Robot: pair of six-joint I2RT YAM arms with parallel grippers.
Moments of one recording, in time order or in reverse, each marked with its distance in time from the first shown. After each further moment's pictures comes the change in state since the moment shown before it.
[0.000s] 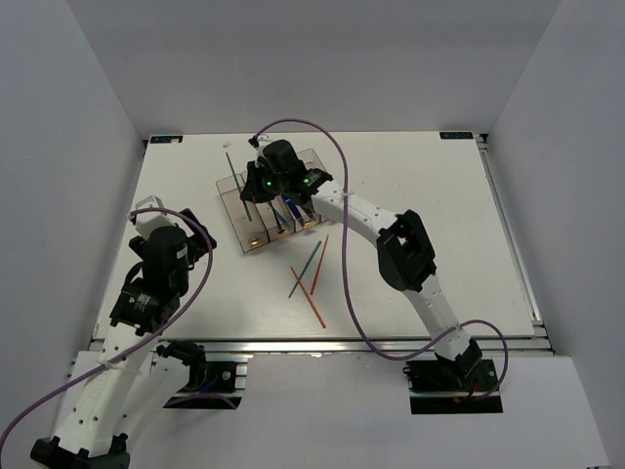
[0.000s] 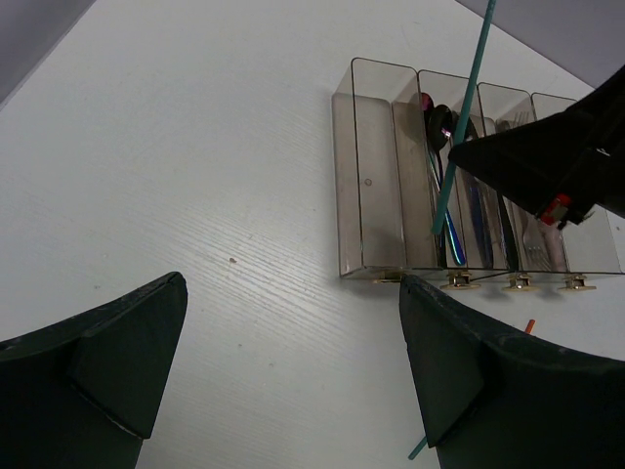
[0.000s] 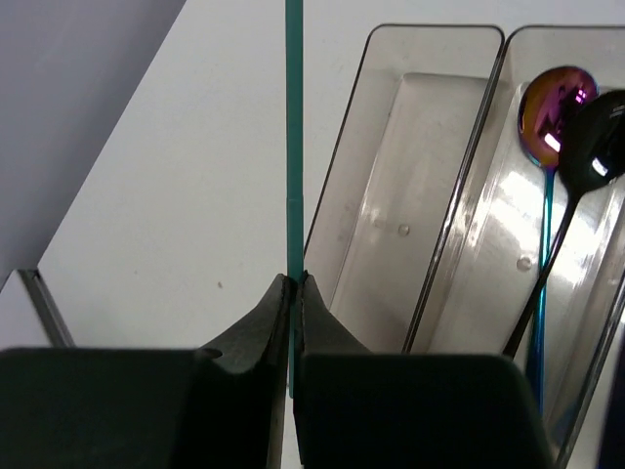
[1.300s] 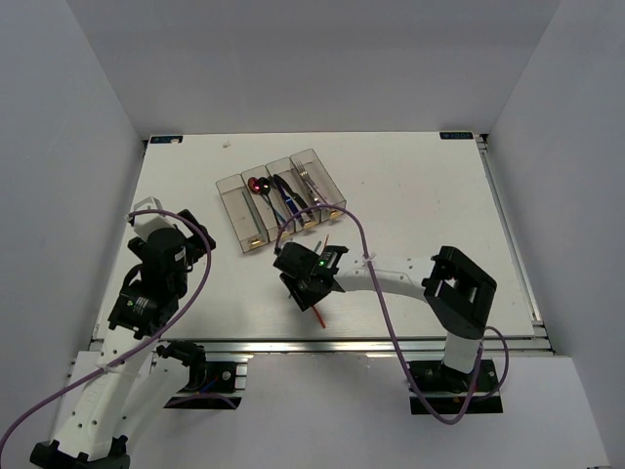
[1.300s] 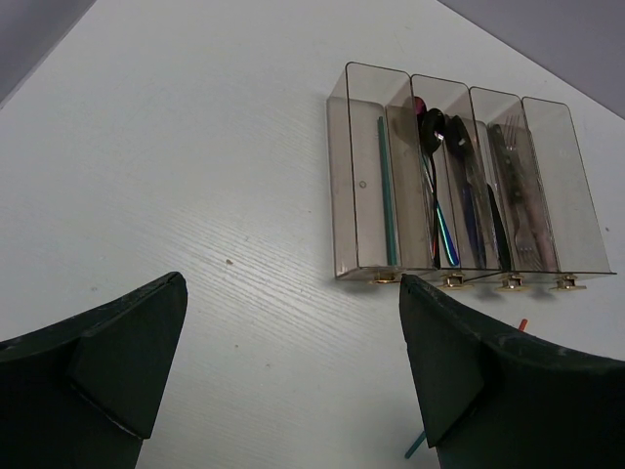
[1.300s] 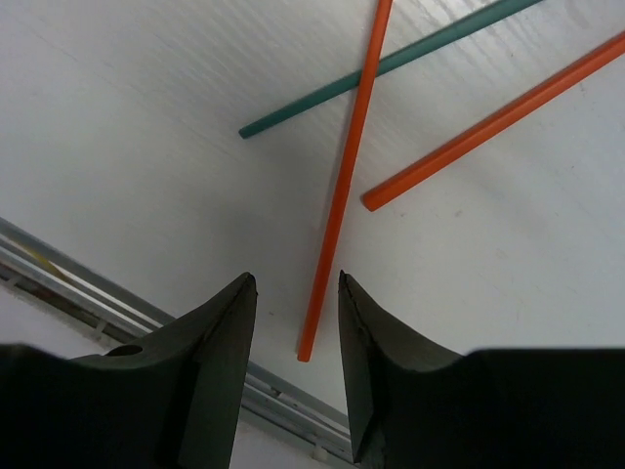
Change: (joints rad) left arm 0.000 -0.018 0.000 0.000 0.006 0.001; right arm 0.319 -0.511 -0.846 -0.347 0.370 -0.012
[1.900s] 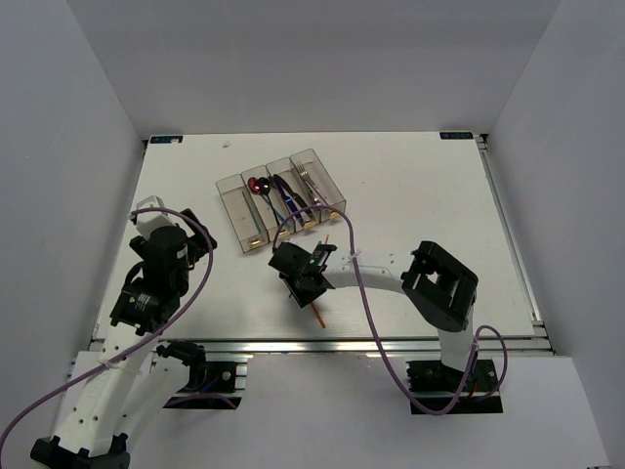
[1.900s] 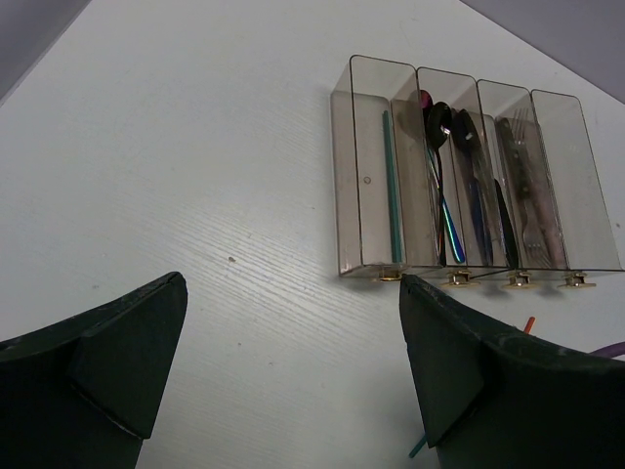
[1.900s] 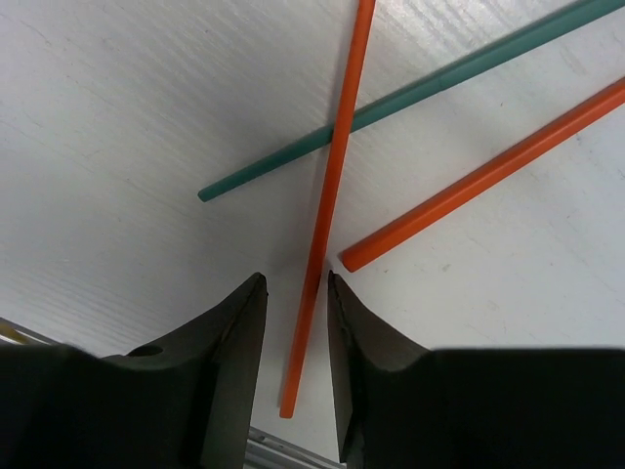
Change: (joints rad) left arm 0.000 0.019 0.000 0.000 0.000 0.001; right arm -0.015 0.115 0.045 0.011 0.036 -0.011
